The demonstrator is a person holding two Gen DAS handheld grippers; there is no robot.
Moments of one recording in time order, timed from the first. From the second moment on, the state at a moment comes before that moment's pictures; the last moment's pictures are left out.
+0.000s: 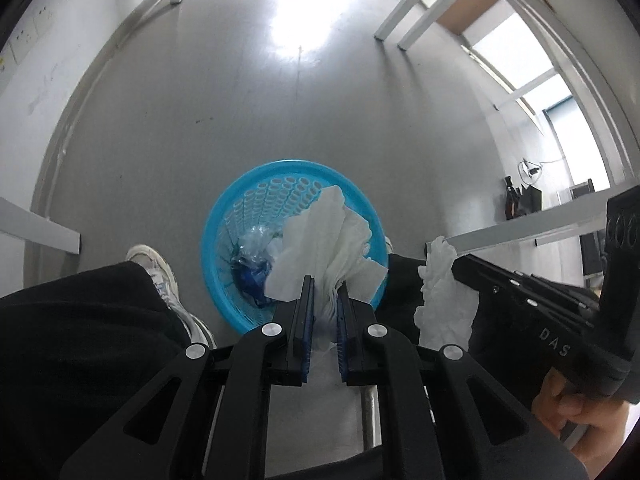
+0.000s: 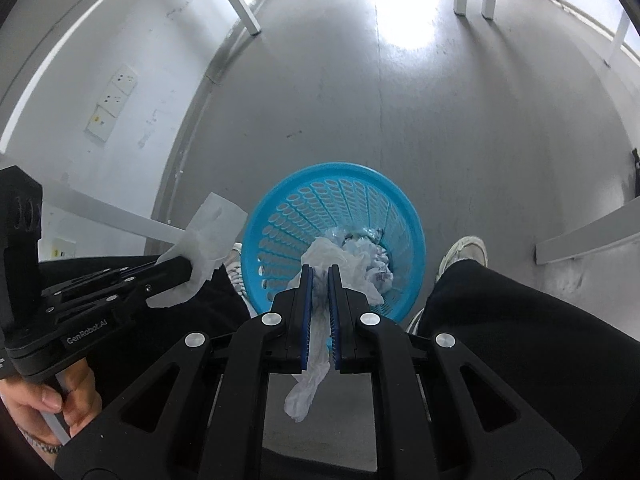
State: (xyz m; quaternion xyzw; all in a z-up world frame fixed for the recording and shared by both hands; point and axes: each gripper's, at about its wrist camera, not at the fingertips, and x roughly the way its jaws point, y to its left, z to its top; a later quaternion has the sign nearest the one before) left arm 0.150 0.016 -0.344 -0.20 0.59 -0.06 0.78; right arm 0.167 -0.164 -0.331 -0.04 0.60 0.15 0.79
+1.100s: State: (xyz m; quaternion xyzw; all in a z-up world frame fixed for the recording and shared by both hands) left arm 0.178 0.028 -0.386 -0.25 0.61 -0.02 0.75; right arm 0.201 -0.167 -0.386 -0.04 0.64 0.10 0.76
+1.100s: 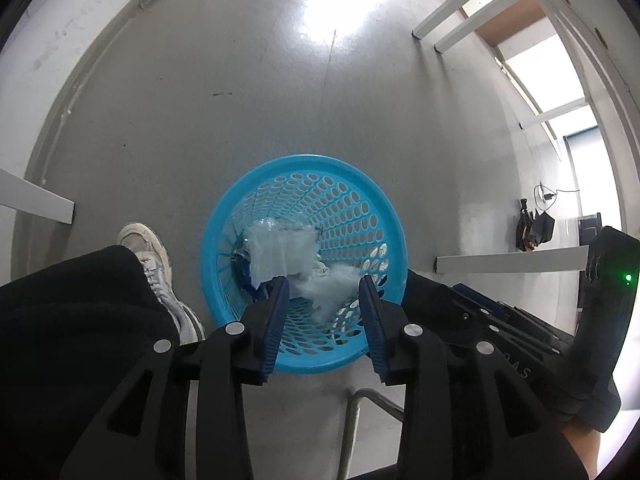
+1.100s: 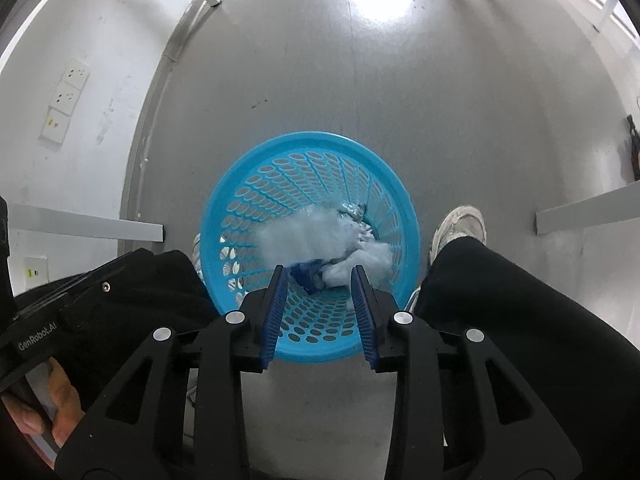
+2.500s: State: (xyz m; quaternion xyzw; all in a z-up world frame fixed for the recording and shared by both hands) left arm 0.014 0.054 -0.094 -0.09 0.32 -0.03 0.94; right arm 0.030 -0.170 -0.098 -0.08 0.37 0.22 0.90
